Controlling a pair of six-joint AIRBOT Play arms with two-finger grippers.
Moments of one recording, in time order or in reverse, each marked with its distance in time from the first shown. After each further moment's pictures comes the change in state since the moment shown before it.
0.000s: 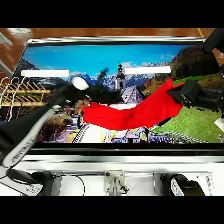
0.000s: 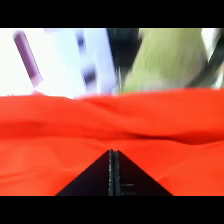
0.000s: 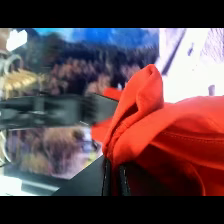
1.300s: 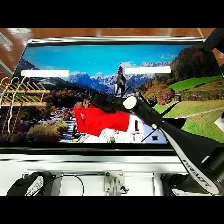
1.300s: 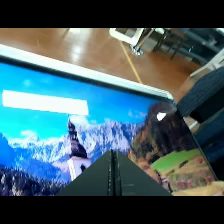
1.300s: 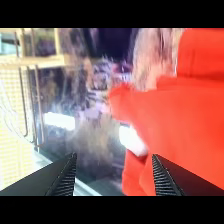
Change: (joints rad) left arm 0.717 0.855 -0.020 0.124 -0.143 -0.011; right arm 0.775 -0.729 0.001 0.269 -0.778 -0.023
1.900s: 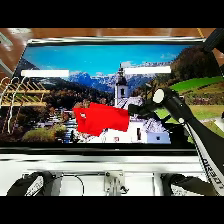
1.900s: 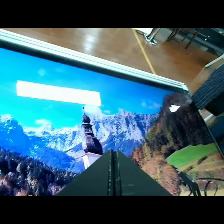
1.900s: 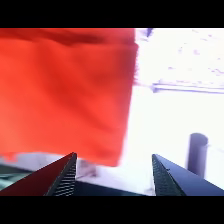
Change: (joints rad) left arm 0.002 0.001 -0.021 0.057 -0.012 0.000; right arm -0.296 0.103 -0.097 -0.630 0.544 0.165
